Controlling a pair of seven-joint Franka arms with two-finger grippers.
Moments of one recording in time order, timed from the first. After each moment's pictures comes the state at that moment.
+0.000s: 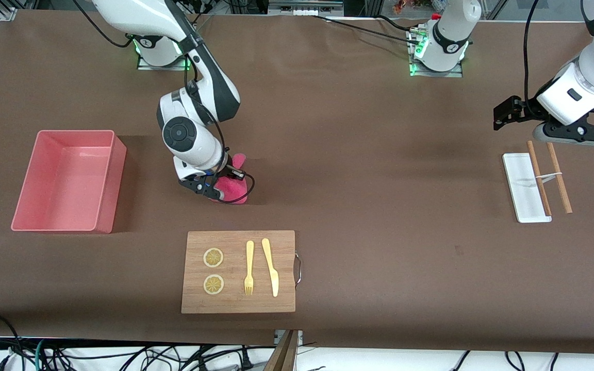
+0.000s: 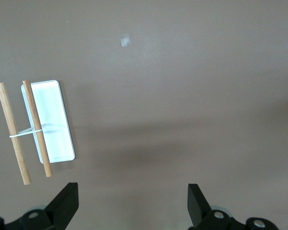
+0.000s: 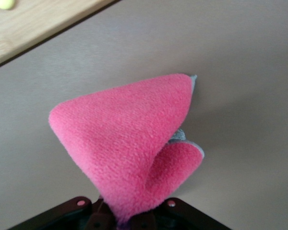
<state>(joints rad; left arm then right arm) 0.00 -0.05 -0.08 -1.77 -0.01 1.63 0.01 0.59 0.47 -0.10 -1.87 0.22 2.26 0.78</state>
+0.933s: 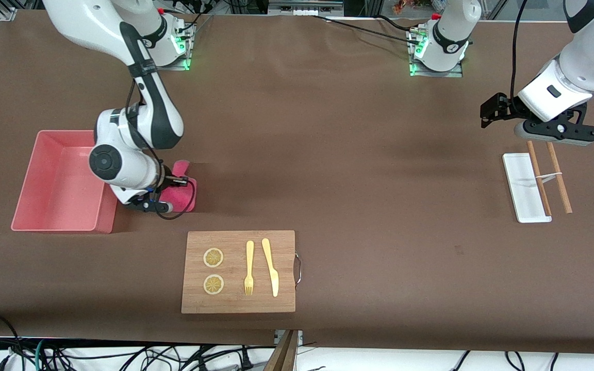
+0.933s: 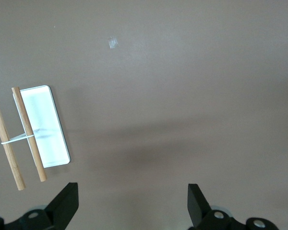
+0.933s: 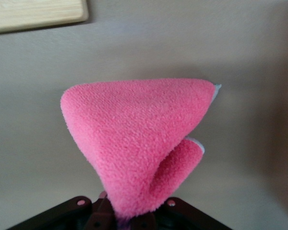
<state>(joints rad) 0.00 -0.05 -0.12 -1.77 0.00 1.63 0.01 0.48 0.46 -0.28 -1.92 0.22 2.17 0.12</state>
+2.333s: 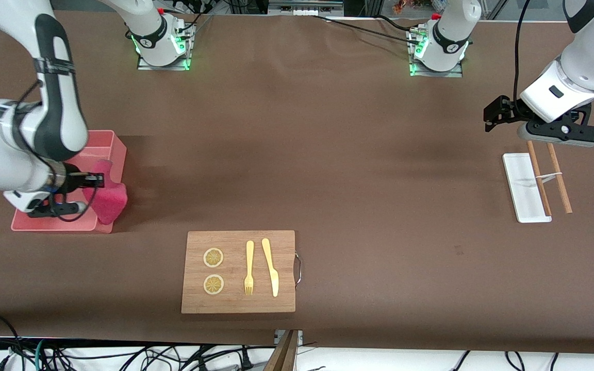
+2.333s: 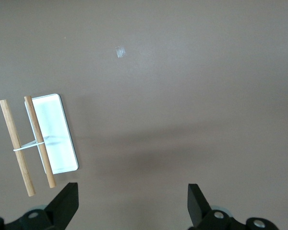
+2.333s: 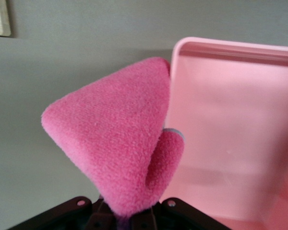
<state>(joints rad) 0.00 -0.05 -0.13 -1.76 0.03 1.66 0.01 0.36 0.41 -0.50 -1.73 0.21 1.87 -0.31</state>
